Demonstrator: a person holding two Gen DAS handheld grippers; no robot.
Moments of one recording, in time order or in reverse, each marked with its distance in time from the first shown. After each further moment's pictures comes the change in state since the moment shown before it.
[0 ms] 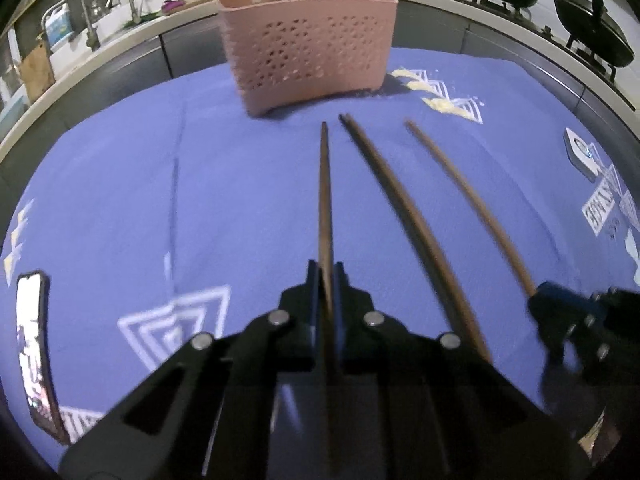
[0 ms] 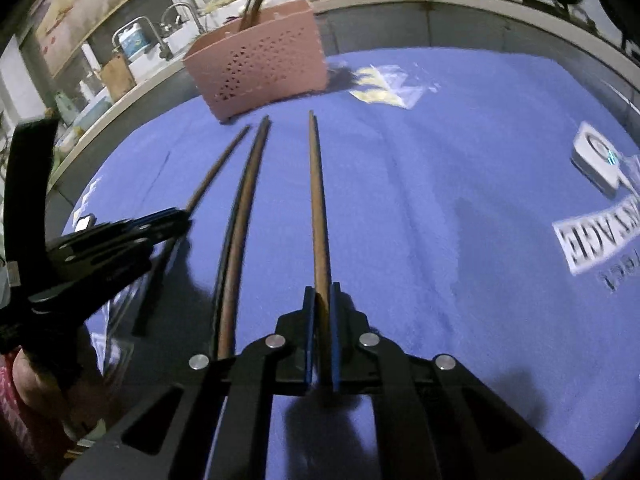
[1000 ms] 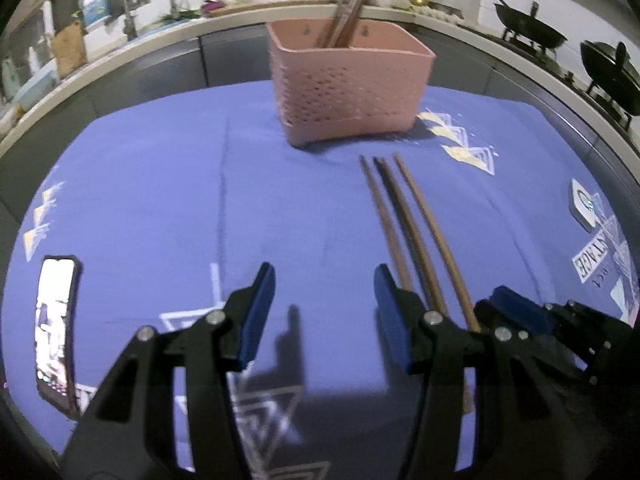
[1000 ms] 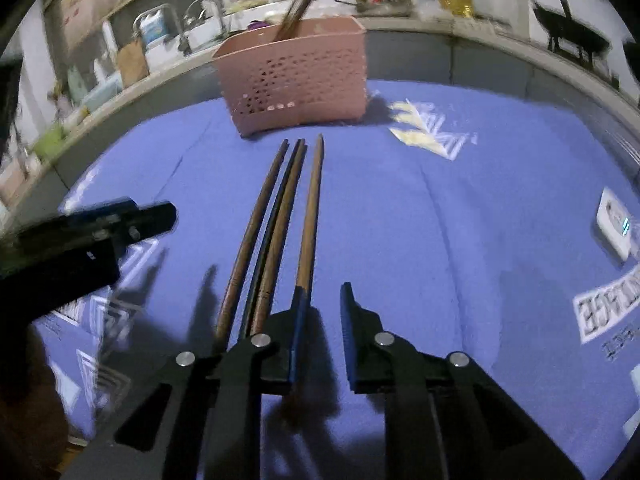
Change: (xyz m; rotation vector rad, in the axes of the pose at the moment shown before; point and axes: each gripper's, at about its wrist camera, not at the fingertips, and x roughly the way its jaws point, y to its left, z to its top) left arm -0.031 0.012 0.020 -0.123 -0.047 0.026; right arm 0.017 0.030 0.024 -0.081 -0.072 -0.009
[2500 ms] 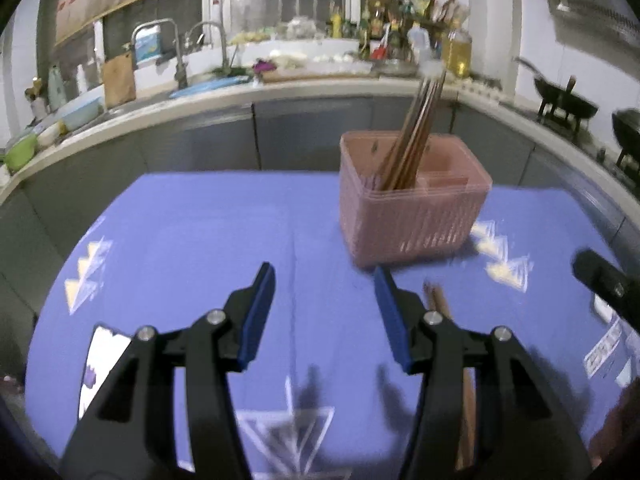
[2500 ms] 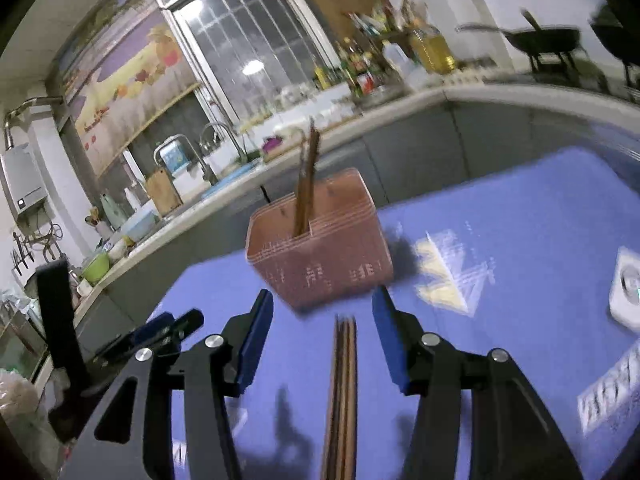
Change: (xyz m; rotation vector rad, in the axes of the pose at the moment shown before) left arm -0.035 0.041 0.056 -0.096 -0.218 0.148; right arm -0.055 -0.017 0.081 0.186 -0.318 0.186
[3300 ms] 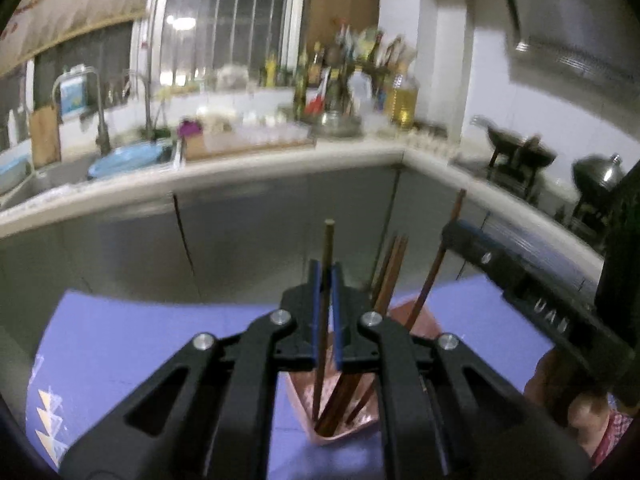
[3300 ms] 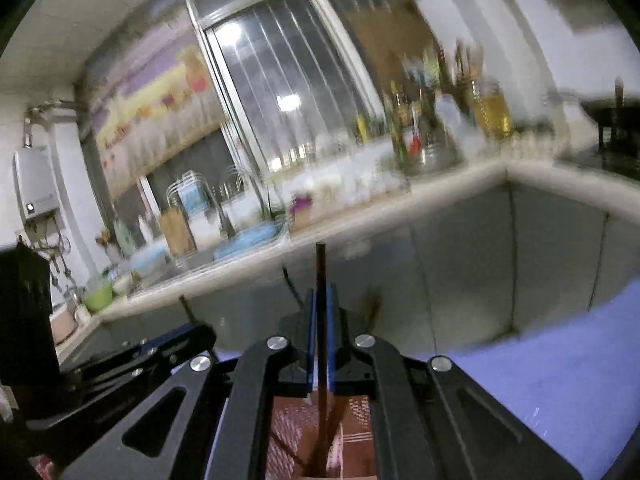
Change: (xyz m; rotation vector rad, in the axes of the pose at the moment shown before) left arm 0.075 -0.019 0.176 0.073 -0.114 -0.251; right arm 0.148 0.026 0.162 -0.121 -0.112 0.081
